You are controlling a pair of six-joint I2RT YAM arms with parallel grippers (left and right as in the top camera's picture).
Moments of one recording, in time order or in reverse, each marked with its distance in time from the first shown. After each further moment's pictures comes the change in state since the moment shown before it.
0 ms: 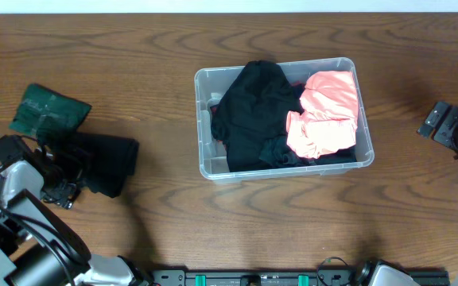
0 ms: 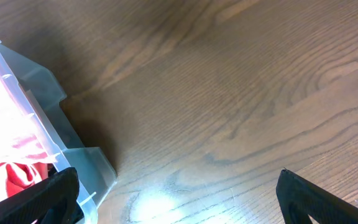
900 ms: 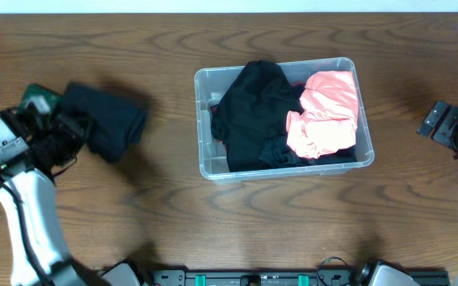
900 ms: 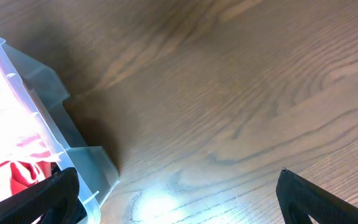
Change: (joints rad) left arm -0.161 -0.366 0.065 0.101 0.318 0.035; right arm 0.000 0.000 0.000 0.000 -0.011 0.000
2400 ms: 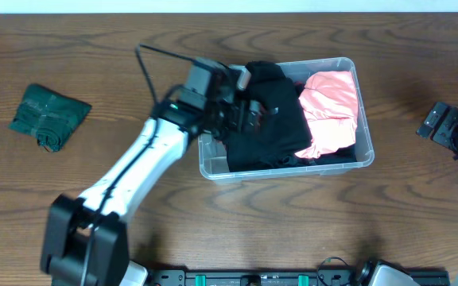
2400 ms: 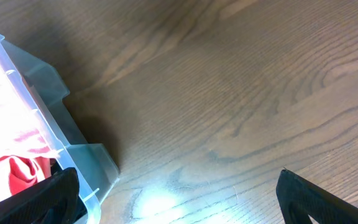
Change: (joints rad) left arm -0.953 0.310 0.297 0.011 -0.250 0.140; right arm 0.000 0.000 0.000 -0.010 -0.003 0.000
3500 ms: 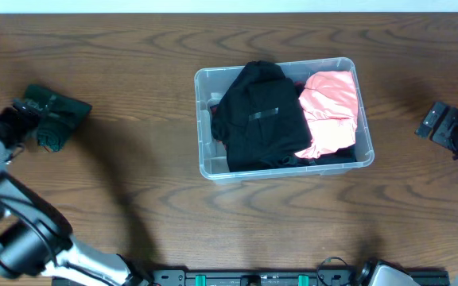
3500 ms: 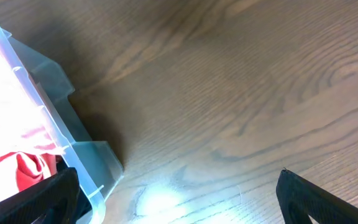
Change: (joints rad) left arm 1.152 0.243 0.093 -0.056 -0.186 0.018; right arm 0.000 0.000 0.000 -0.006 -0.023 -0.002
